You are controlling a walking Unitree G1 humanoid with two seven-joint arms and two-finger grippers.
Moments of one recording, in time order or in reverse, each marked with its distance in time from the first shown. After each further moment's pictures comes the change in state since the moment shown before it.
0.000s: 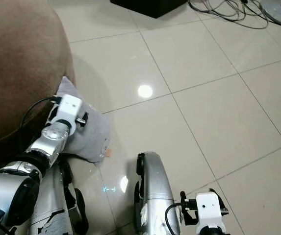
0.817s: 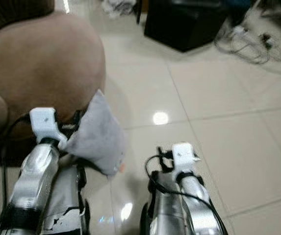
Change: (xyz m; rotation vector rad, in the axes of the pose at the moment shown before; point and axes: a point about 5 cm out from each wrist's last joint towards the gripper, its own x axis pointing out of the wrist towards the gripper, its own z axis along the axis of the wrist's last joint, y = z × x) left arm -0.078 -0.010 -0.009 -0.342 -0.303 0.006; right arm 0.093 0.035 0.087 0.042 -0.203 0.195
